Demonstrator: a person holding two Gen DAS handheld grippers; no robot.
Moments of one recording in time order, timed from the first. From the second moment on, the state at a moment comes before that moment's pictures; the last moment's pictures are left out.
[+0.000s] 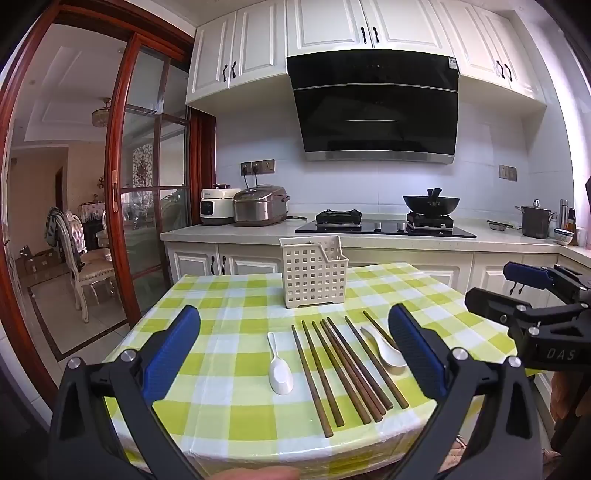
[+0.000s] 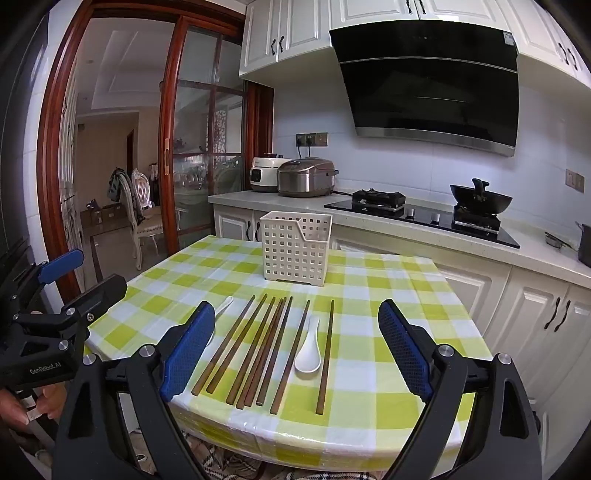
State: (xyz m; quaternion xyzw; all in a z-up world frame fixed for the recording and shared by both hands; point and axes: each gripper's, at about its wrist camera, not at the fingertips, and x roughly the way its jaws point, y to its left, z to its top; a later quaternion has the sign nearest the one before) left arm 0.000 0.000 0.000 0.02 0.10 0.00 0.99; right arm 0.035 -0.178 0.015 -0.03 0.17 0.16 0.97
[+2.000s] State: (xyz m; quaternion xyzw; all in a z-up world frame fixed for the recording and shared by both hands) left arm 0.003 -0.002 -0.005 0.02 0.11 0.00 0.99; right arm 0.036 -0.178 0.008 -0.02 0.17 0.16 0.97
